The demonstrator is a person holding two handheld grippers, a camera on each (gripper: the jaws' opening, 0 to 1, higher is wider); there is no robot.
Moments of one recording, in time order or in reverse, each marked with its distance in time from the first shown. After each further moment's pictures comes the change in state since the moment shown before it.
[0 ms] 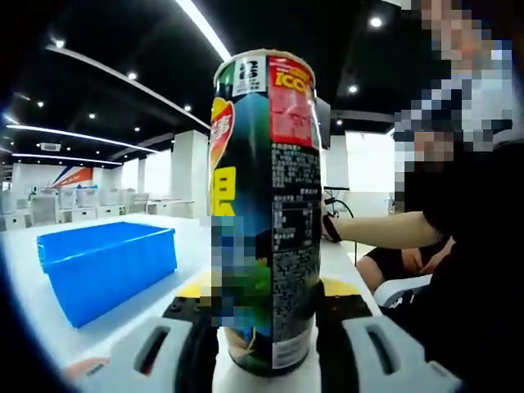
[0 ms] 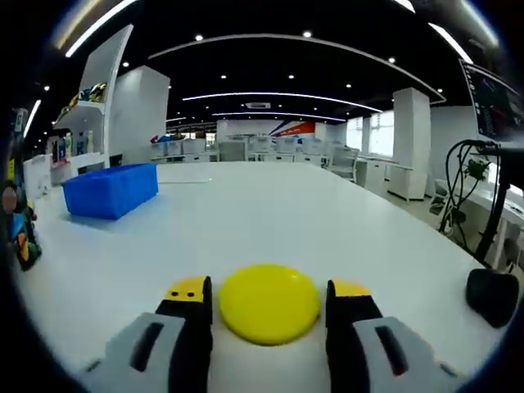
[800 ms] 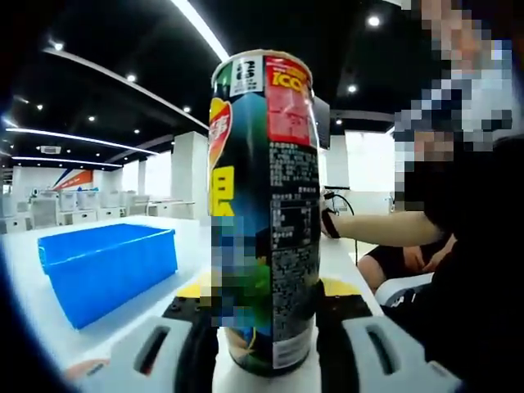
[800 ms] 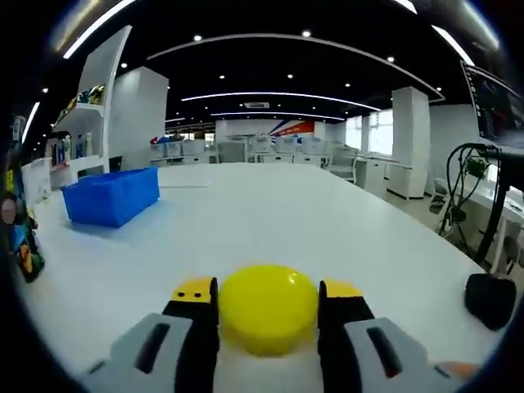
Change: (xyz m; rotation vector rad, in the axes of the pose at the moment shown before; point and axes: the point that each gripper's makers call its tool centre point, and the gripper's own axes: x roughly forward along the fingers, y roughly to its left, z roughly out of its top) left arm -0.001 0.001 0.000 0.012 -0.002 0.002; right arm -0.007 0.013 0.026 0.031 -0.012 0.009
